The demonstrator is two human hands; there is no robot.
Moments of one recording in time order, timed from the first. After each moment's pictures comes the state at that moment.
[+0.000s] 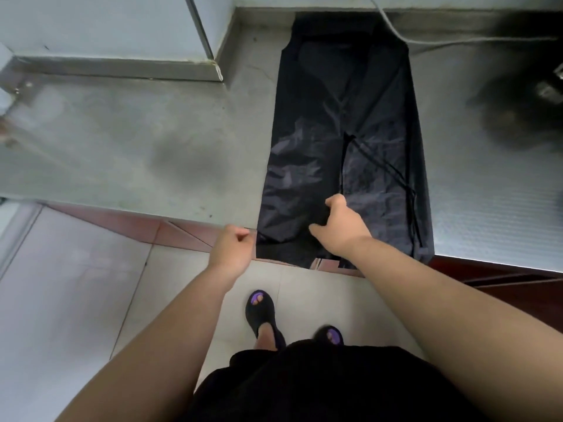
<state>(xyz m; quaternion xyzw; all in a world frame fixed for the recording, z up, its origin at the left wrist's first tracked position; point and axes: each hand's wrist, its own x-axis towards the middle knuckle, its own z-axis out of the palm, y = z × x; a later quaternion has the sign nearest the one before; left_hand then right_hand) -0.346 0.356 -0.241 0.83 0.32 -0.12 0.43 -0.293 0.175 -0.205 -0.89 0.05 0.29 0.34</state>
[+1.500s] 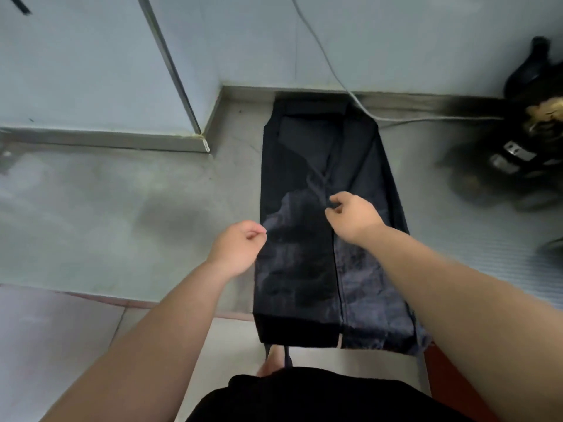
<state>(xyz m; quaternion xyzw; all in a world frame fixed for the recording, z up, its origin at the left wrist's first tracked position) -0.224 0.355 -0.186 0.89 0.16 -0.14 0.40 -0.168 0.150 -0.166 -0.93 0.04 0.18 0.33</state>
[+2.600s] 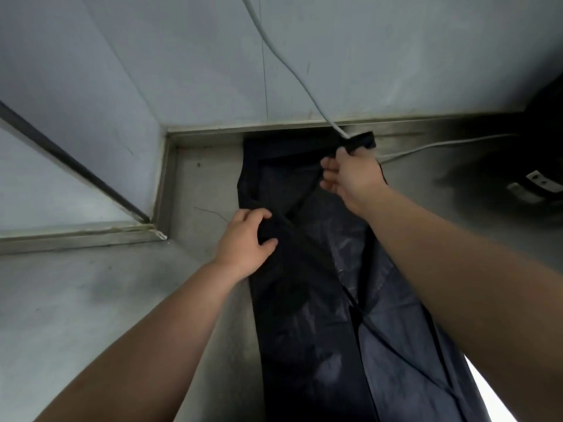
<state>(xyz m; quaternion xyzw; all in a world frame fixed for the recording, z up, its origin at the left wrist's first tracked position) 0.014 0.362 -0.220 0.94 -0.06 -0.14 0.32 0.073 0.174 -0.158 -0.63 0.28 0.05 0.72</state>
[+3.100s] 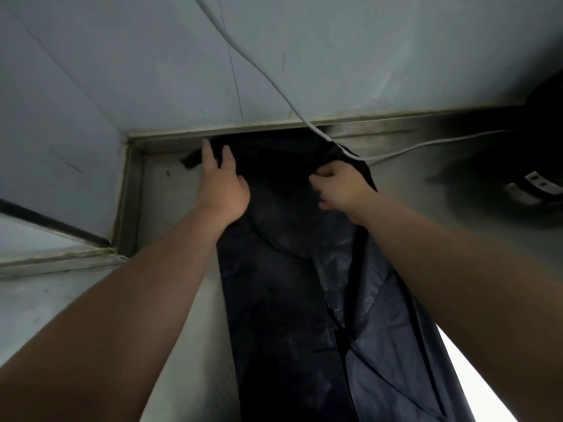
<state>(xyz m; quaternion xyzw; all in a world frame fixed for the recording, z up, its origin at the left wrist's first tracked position) 0.120 0.329 -0.208 0.96 0.02 -0.08 0.26 0.101 0.139 -0.195 -0.81 0.20 0.16 0.52</state>
